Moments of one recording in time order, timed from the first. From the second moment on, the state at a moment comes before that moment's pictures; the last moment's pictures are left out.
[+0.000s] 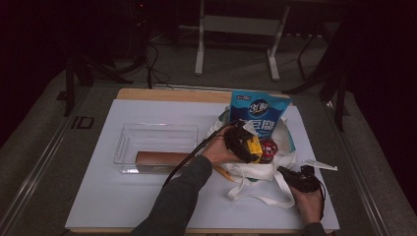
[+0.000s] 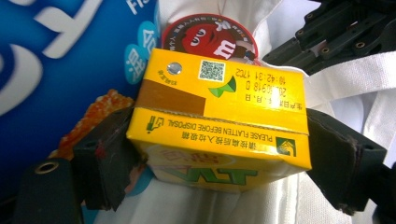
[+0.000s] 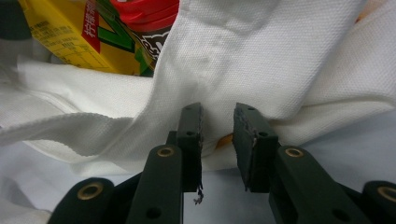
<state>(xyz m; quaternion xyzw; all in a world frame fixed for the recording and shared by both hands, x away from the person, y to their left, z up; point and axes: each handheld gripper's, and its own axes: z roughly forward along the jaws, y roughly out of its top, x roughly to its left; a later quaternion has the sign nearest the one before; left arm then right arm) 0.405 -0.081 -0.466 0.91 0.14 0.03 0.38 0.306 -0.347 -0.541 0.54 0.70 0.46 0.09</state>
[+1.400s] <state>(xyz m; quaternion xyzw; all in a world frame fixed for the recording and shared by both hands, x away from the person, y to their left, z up) 0.397 -0.085 -0.472 0.92 0.14 0.08 0.37 0.307 -0.347 -0.542 0.54 0.70 0.46 0.09</state>
